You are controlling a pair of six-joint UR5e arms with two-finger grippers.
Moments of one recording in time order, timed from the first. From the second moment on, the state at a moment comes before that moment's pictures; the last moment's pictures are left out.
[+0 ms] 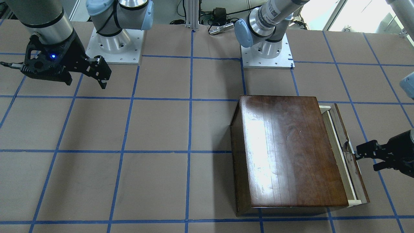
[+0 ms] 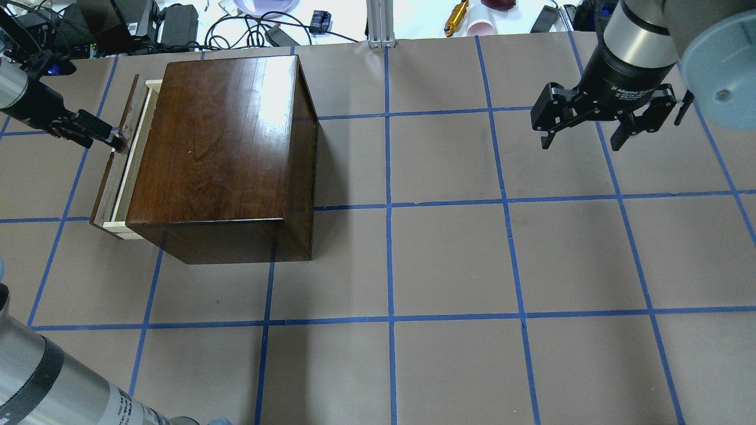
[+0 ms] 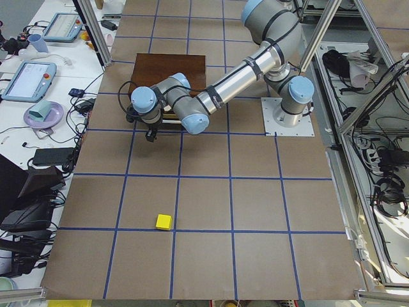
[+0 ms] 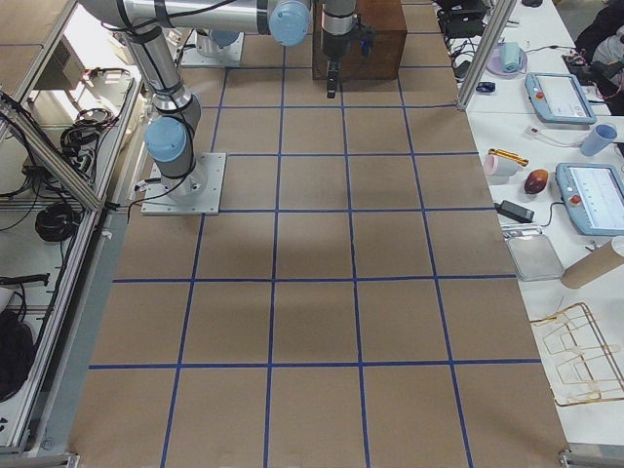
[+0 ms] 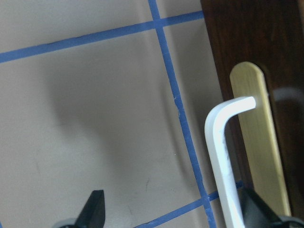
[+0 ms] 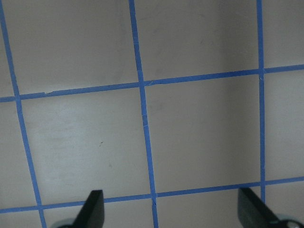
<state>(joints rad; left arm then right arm) -1.00 -2.08 -1.41 -1.35 1.34 0.85 1.52 -1.59 1.63 -1.60 -1.59 0.04</state>
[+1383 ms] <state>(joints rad) -0.98 -2.10 -1.35 -1.35 1.38 0.91 1.52 -1.59 1.63 -1.60 -1.59 0.04</state>
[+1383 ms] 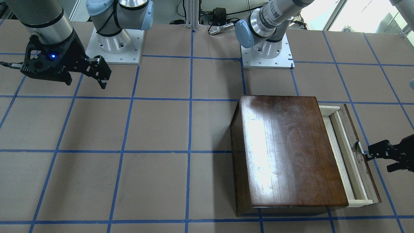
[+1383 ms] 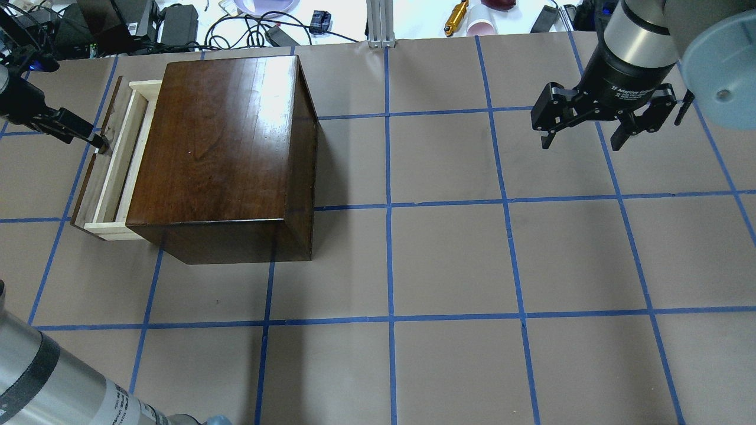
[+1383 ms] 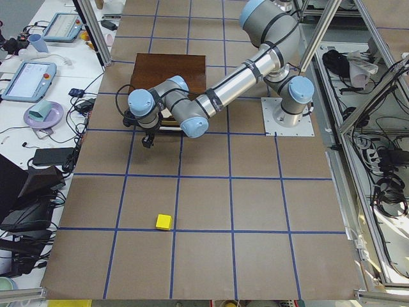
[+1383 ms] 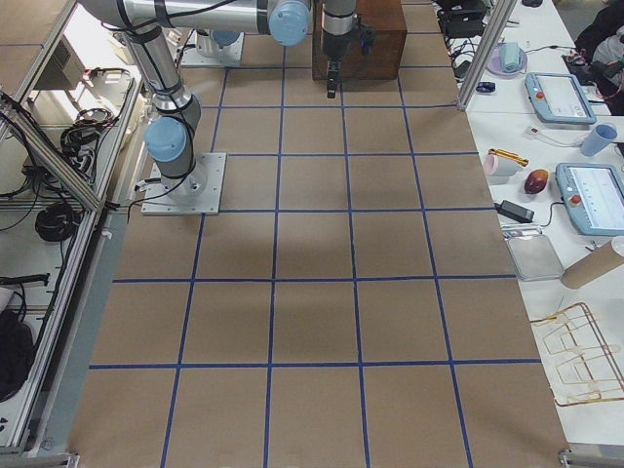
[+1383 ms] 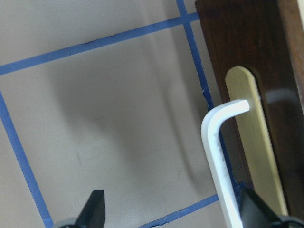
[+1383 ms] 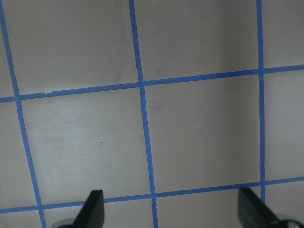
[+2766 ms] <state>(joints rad) -0.92 -2.12 -1.29 -1.35 1.41 0.95 1.52 -1.59 1.63 -1.60 -1.59 0.04</state>
